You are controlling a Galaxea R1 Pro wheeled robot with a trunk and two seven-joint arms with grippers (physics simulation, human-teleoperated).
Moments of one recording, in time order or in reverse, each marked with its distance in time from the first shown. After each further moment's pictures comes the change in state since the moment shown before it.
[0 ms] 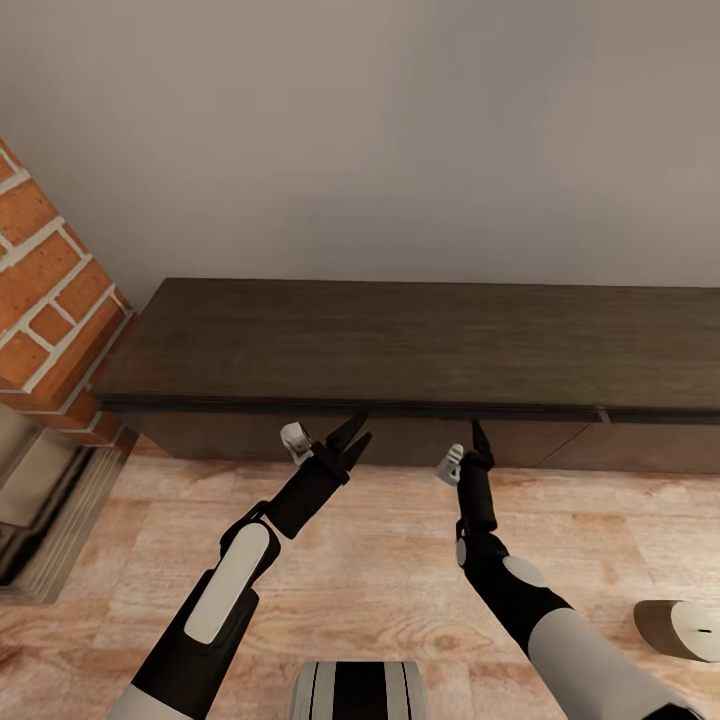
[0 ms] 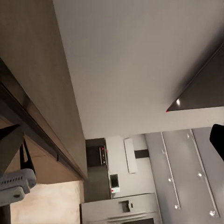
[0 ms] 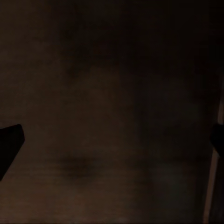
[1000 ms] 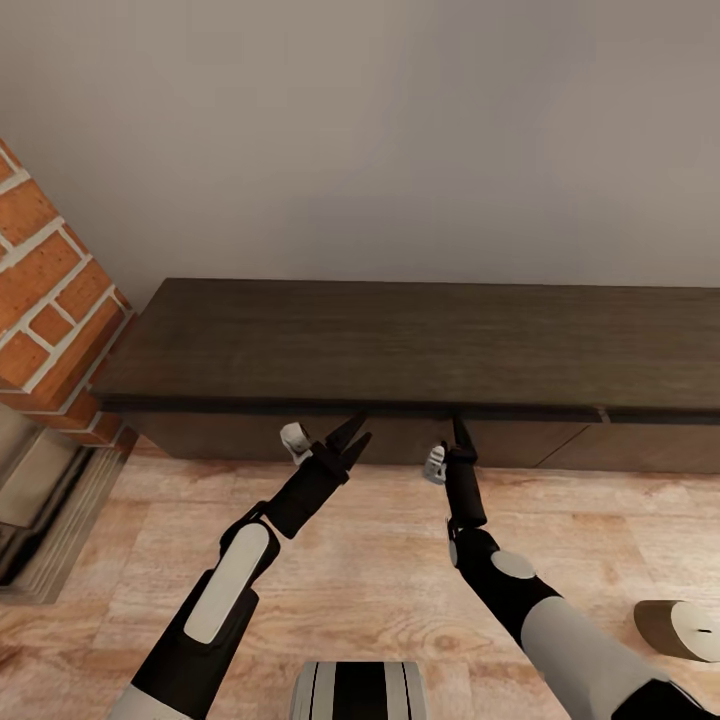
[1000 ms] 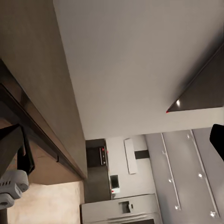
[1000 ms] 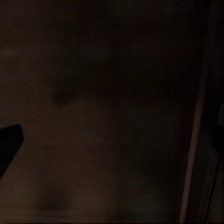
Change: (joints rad) left arm 0.000 0.000 0.003 0.000 0.000 -0.001 0.001; right arm -0.045 0.008 0.092 0.073 0.086 0.015 -0.069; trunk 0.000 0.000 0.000
